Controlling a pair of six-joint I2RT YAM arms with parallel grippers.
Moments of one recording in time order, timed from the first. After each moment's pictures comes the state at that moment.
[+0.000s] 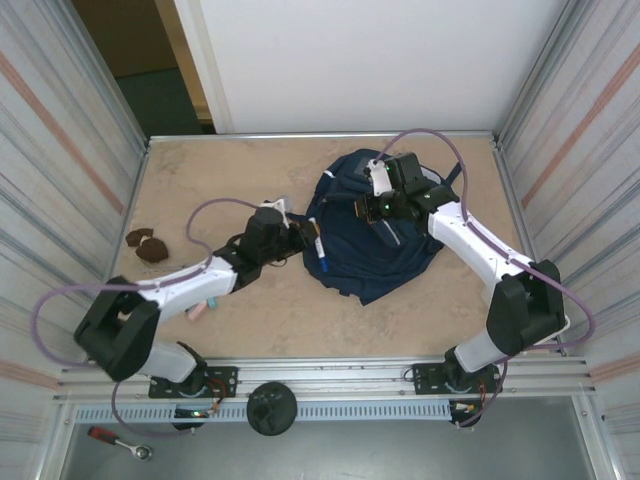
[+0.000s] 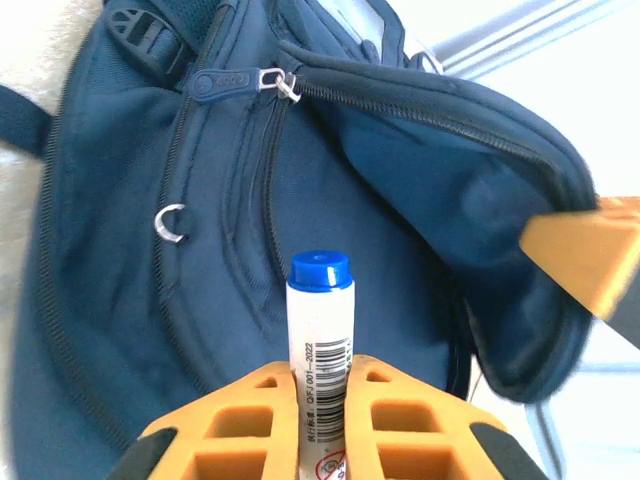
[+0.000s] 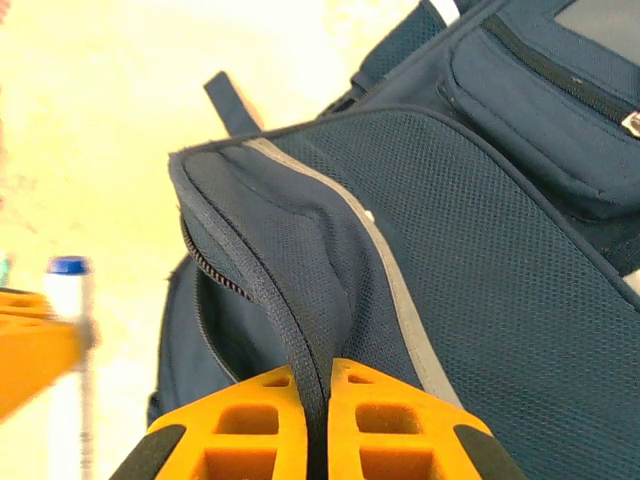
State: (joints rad) left arm -0.68 1.45 0.77 0.23 0.09 -0.96; right arm 0.43 1.52 1.24 -0.52 -0.27 0.20
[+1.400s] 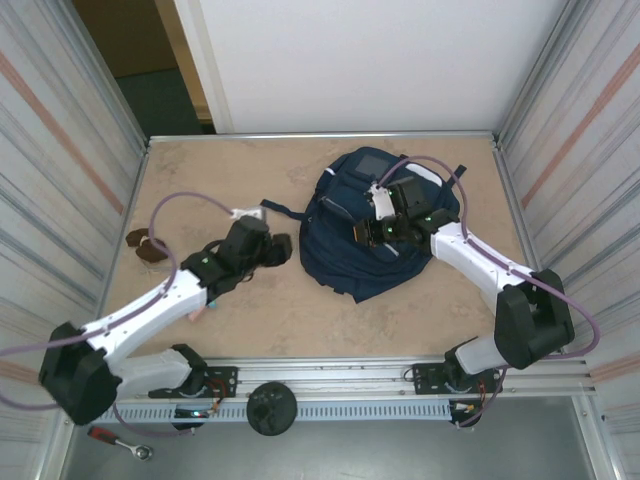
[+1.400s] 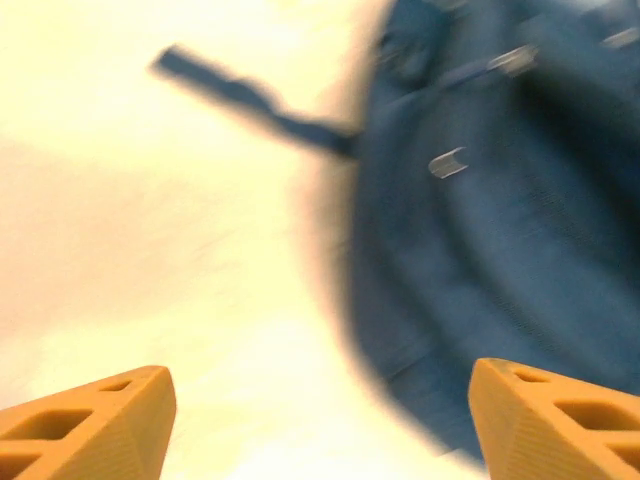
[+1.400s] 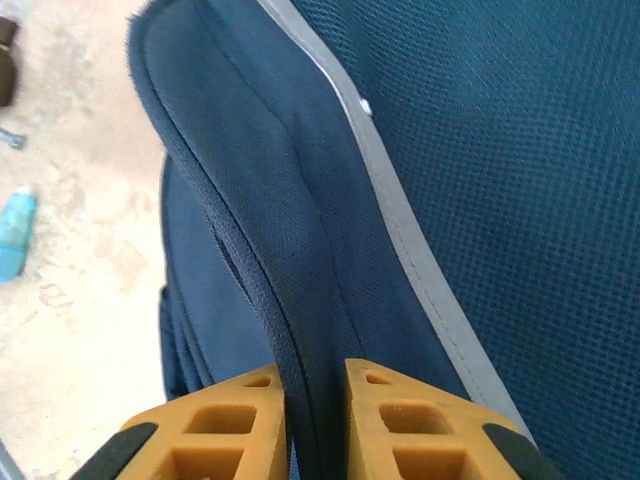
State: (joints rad) left arm -0.68 1.10 0.77 -0.45 -0.28 -0.61; right arm 0.45 1.44 0.99 -0.41 -0.34 0.24
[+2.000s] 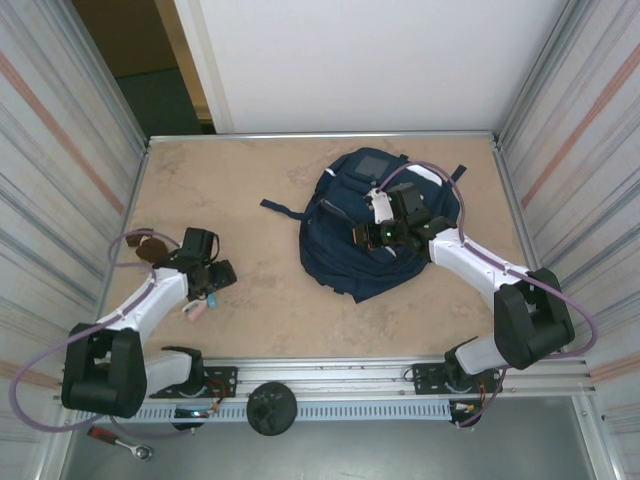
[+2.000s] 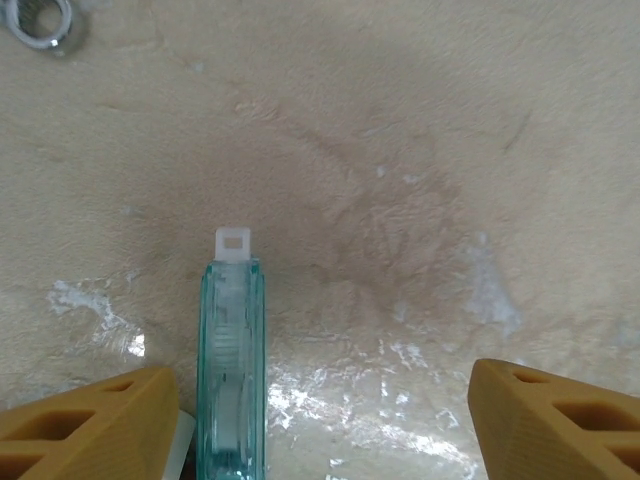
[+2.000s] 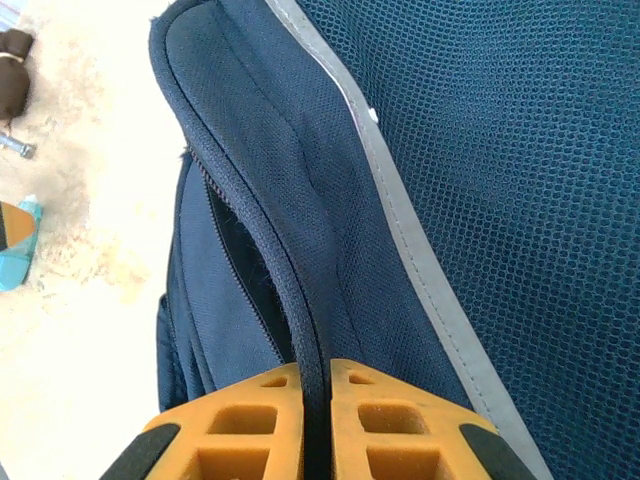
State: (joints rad) left arm -0.16 1.20 0.59 -0.60 -0.09 -0.54; right arm 0.45 1.44 0.92 -0.29 -0.37 0.26
